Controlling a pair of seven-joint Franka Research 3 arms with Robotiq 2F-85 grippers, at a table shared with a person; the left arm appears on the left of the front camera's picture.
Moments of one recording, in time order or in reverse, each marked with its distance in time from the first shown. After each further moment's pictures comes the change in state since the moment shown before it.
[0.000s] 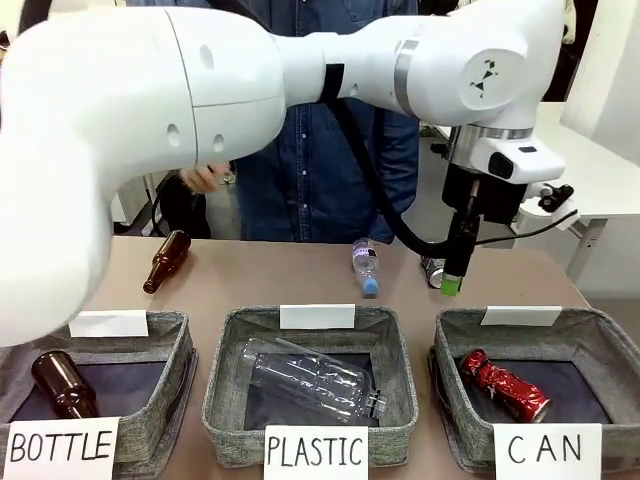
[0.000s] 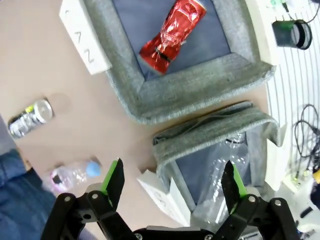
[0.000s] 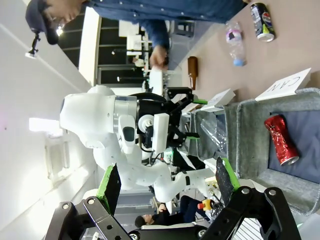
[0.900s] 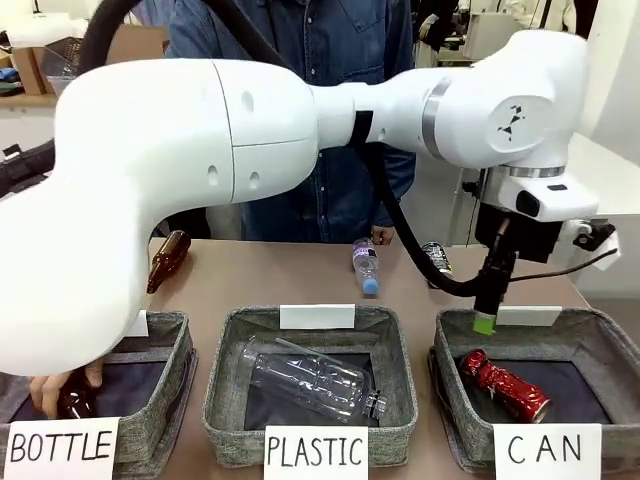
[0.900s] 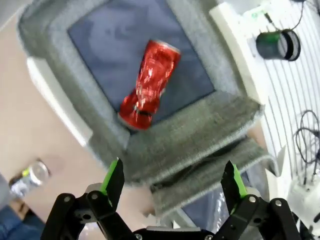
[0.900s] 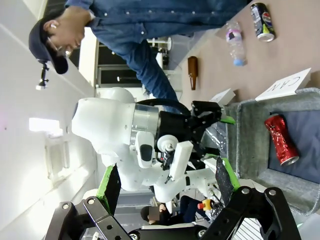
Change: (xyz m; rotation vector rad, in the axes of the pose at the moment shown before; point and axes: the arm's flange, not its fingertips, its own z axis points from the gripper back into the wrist) left arm 0.052 -0.006 -0.038 -0.046 -0.084 -0.161; right arm 0.000 0.000 0.000 0.000 0.001 0.000
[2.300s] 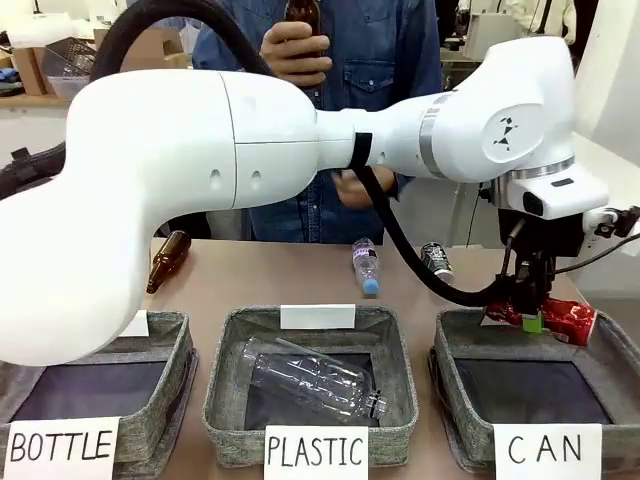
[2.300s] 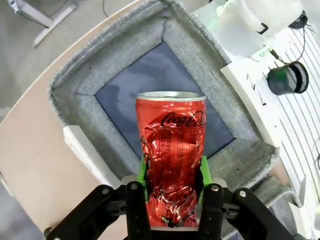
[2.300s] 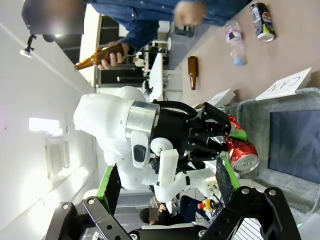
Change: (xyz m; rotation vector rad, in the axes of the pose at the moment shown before) left arm 0.023 0.014 -0.003 0.088 -0.238 -0.161; right arm 0.000 0.000 0.000 0.000 0.000 0.000
